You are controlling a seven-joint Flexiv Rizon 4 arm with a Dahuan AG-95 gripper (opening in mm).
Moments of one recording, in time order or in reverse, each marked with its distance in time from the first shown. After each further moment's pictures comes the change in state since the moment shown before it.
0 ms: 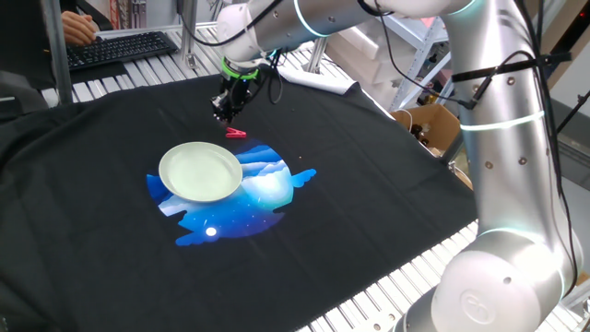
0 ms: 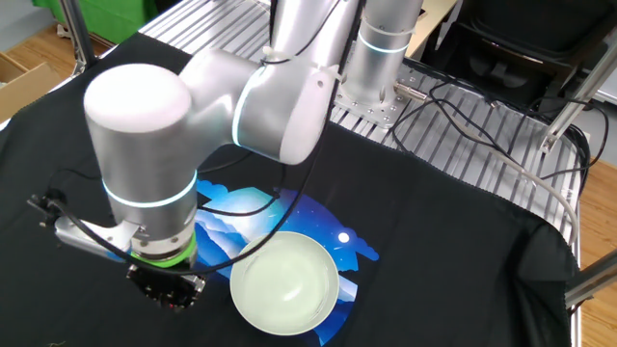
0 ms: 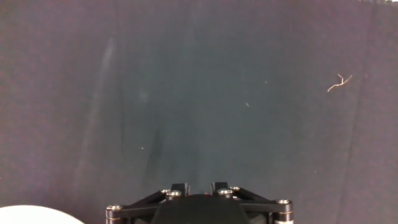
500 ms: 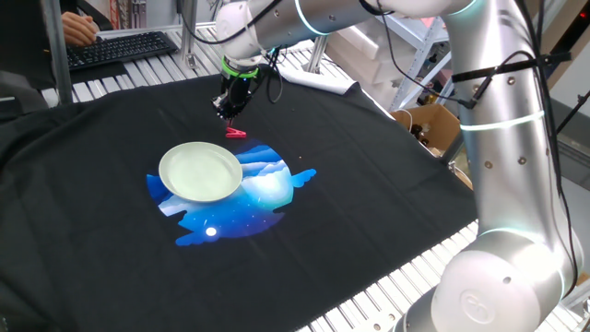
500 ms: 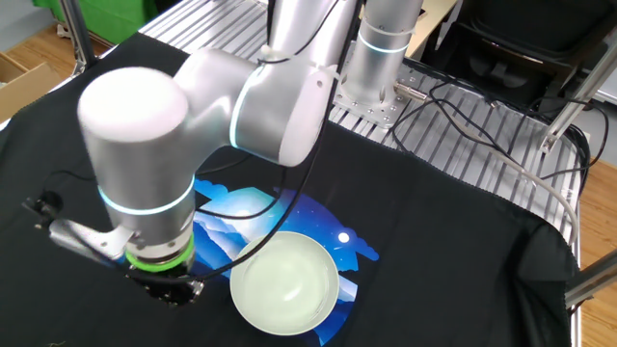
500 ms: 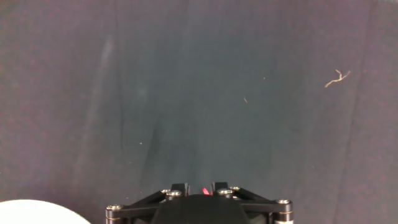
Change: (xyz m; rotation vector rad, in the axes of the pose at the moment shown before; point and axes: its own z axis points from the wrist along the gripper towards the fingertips) arm 0.001 -0.005 -0.001 0.025 0.058 0.079
